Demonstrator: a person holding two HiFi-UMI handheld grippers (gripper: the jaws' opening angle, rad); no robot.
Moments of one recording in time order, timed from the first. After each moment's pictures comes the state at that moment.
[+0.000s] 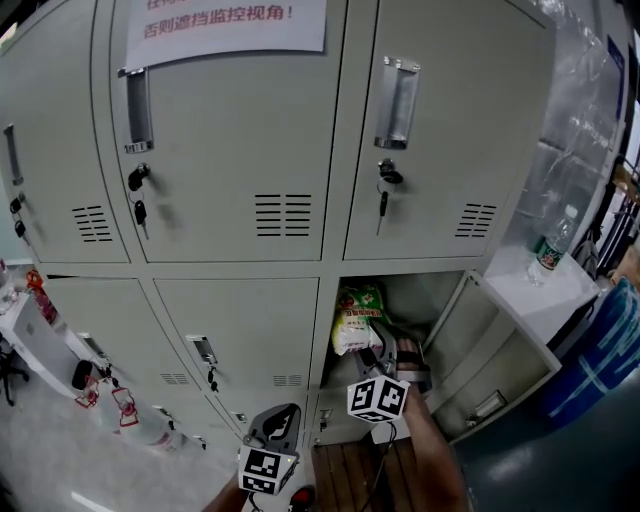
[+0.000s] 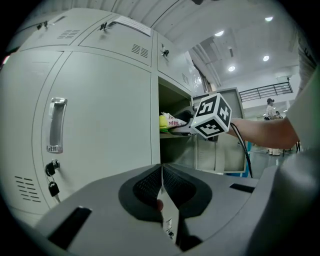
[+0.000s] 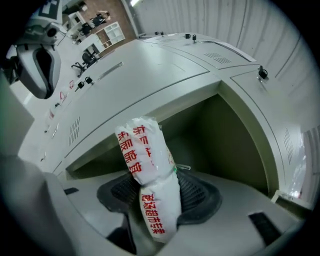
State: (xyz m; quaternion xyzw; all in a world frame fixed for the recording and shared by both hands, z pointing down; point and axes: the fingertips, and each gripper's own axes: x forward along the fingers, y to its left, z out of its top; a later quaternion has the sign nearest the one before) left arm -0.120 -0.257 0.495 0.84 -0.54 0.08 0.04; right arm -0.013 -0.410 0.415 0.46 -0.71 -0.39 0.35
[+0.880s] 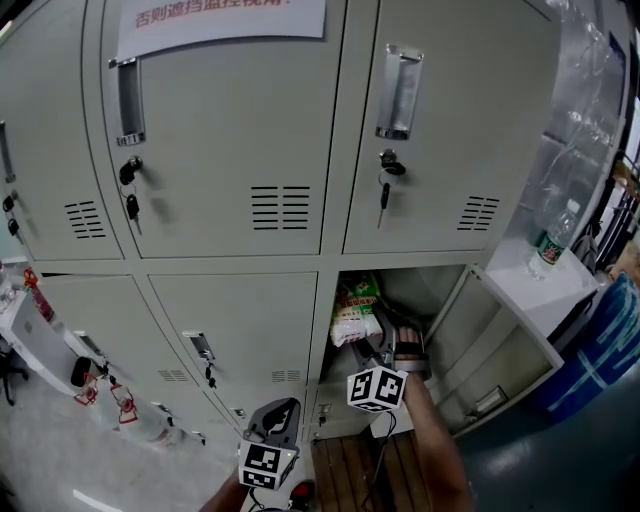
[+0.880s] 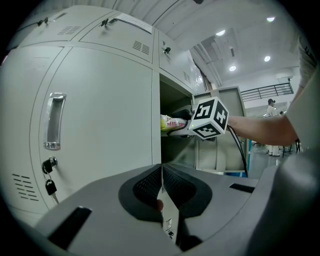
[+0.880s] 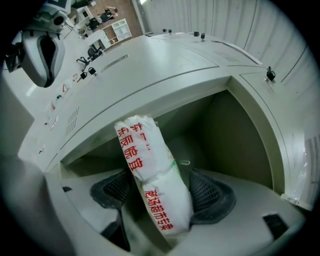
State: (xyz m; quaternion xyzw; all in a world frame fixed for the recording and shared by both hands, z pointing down) left arm -0.120 -0.263 0.500 0.84 -0.54 0.08 0.04; right arm -0.014 -0.426 0.422 0.45 -0.70 -0.42 0.36
